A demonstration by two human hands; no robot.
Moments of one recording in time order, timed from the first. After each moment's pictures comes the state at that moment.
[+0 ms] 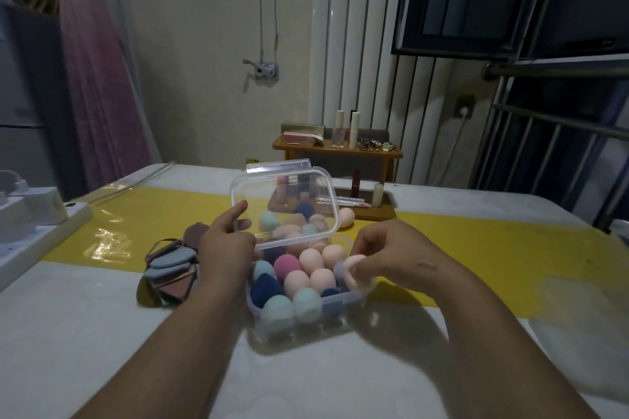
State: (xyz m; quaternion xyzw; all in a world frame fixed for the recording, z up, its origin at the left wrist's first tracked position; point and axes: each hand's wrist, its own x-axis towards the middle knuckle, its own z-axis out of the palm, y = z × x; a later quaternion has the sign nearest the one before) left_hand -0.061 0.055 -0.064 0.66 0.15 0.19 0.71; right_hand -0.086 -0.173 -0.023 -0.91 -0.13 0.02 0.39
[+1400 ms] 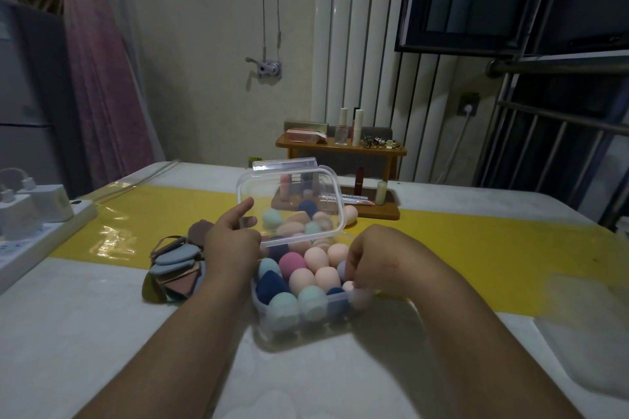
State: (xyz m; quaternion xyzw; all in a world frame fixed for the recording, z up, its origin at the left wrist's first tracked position) left_hand -0.065 0.054 -0.061 0.66 0.14 0.19 0.72; right_hand -0.099 -0.133 -0.005 -0.99 -0.02 0.09 0.13
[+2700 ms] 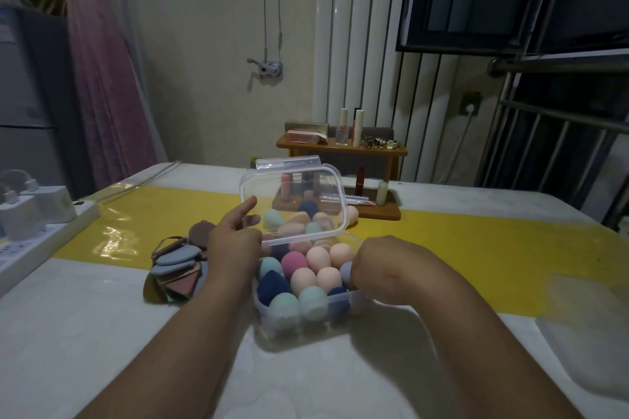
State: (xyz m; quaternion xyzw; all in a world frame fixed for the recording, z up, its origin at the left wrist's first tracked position) left_hand -0.065 0.053 -0.062 0.64 0.12 0.17 0.74; right_hand -0.099 -0.132 -0.008 -0.99 -0.05 0.14 0.01
